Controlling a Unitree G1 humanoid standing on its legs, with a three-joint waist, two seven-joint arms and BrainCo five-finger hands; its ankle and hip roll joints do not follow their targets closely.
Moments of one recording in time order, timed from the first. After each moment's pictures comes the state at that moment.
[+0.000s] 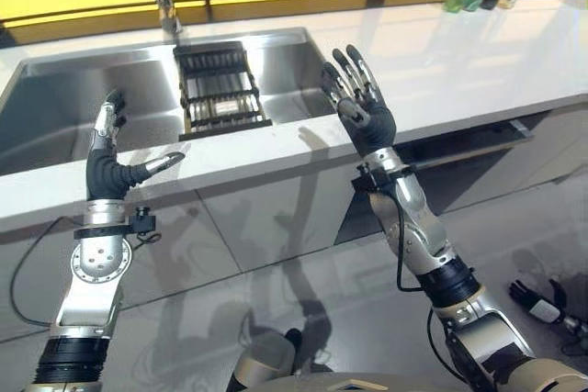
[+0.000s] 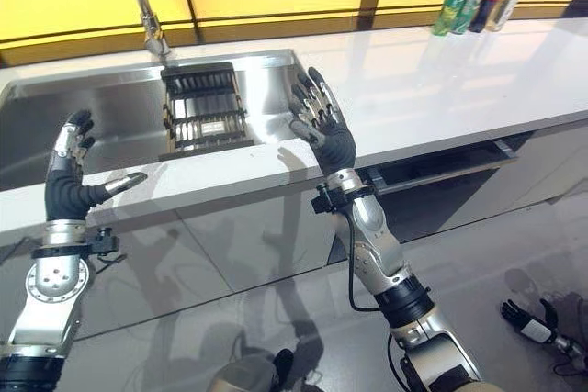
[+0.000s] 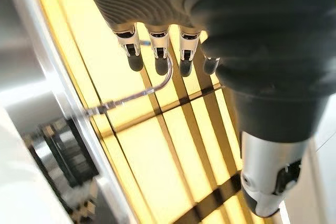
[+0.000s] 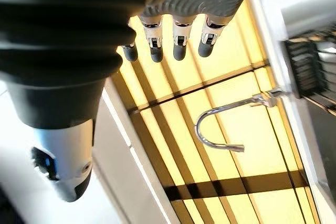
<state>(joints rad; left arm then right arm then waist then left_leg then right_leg) 0.00 0.58 0.10 -0.06 -0.19 -0.35 0.24 -0.47 -0.26 0.37 -0.07 0.68 -0.20 -0.04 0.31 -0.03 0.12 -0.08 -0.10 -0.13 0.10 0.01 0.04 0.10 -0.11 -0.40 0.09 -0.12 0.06</state>
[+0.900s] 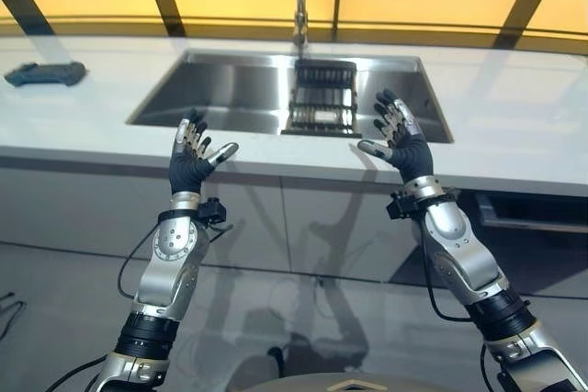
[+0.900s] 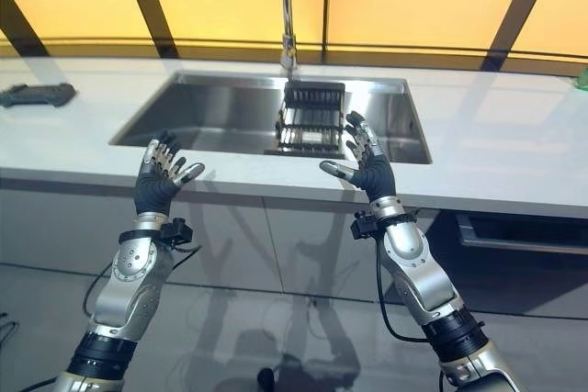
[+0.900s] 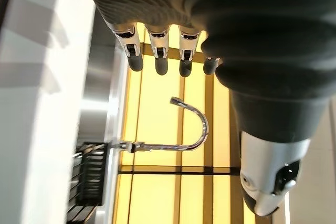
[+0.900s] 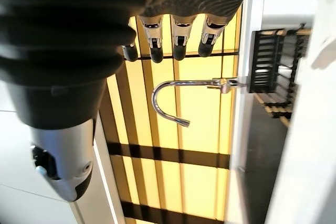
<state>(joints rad) -0.15 0.37 -0.10 -0.08 -0.42 -0.12 0.30 -0.27 -0.45 0.29 -0.13 0.45 -0.11 -0.19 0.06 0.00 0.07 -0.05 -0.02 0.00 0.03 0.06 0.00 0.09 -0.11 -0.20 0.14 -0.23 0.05</state>
